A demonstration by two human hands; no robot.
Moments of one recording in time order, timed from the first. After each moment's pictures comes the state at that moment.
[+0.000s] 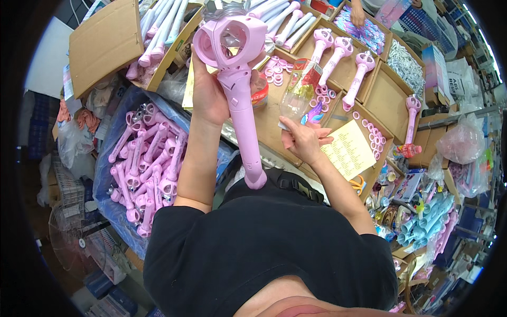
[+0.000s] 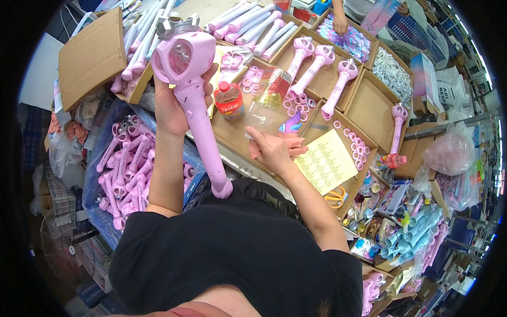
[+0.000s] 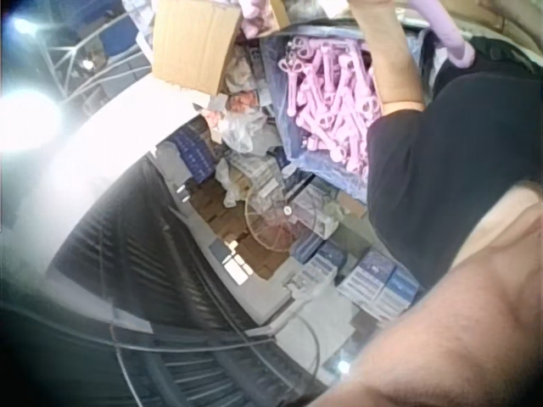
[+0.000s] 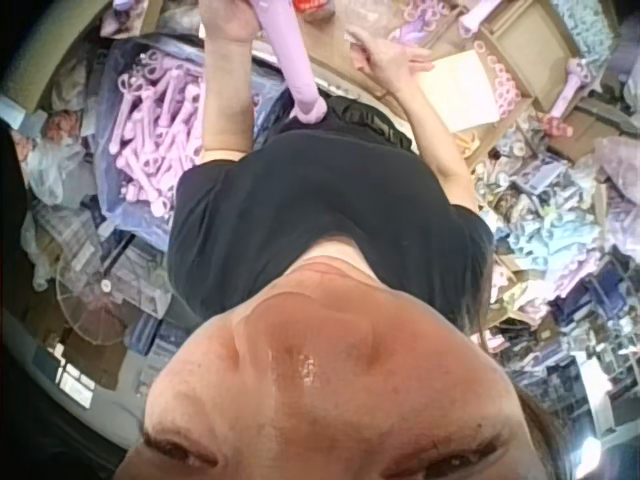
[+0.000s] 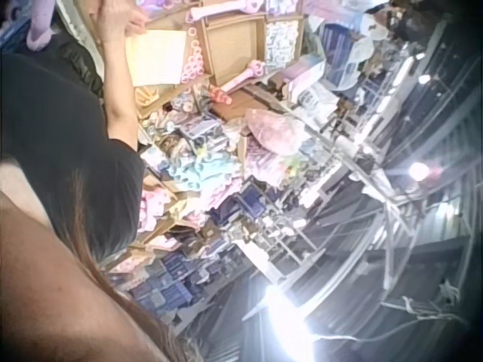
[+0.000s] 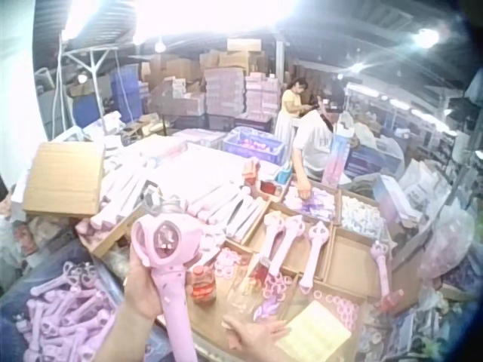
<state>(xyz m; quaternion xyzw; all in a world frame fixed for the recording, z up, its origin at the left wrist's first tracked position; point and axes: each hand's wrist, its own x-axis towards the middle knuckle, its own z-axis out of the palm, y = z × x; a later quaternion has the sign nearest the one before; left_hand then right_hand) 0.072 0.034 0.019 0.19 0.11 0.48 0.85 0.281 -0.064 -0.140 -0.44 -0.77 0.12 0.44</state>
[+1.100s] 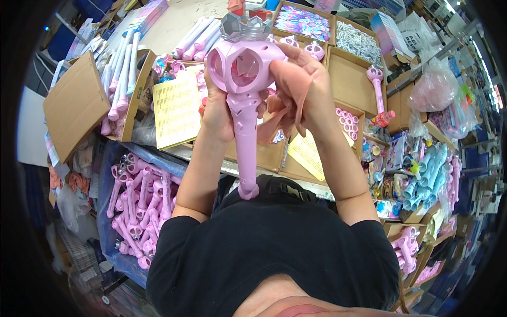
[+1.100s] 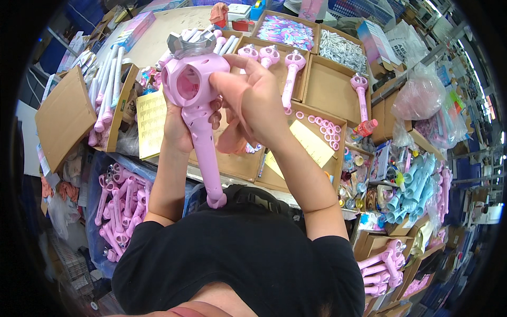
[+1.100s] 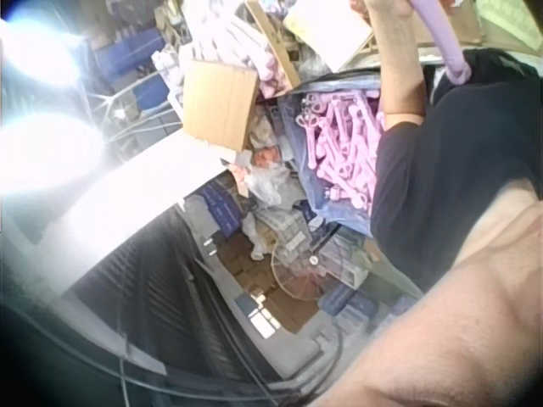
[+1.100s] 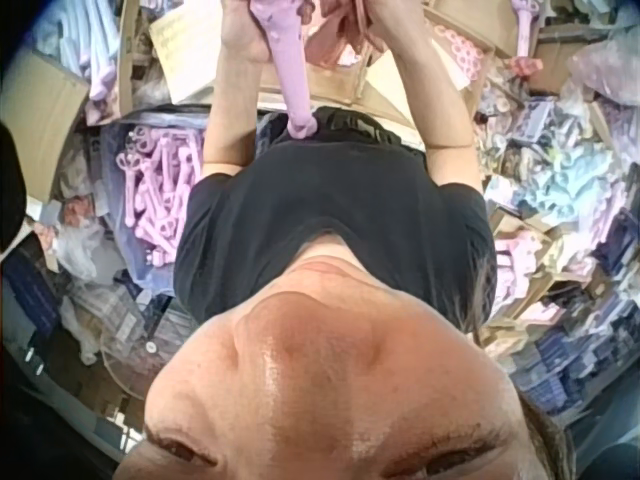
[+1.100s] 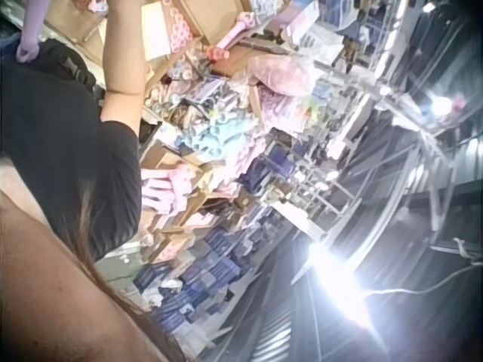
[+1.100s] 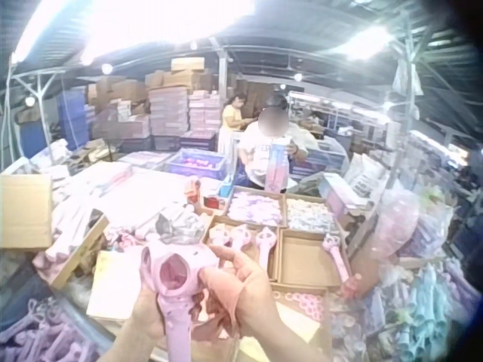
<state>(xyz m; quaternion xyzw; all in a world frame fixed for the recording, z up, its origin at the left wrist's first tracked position) 0.167 0.017 0.013 0.30 0.12 0.36 0.87 0.309 -0.061 0.087 -0.39 -0.37 0.51 0.67</state>
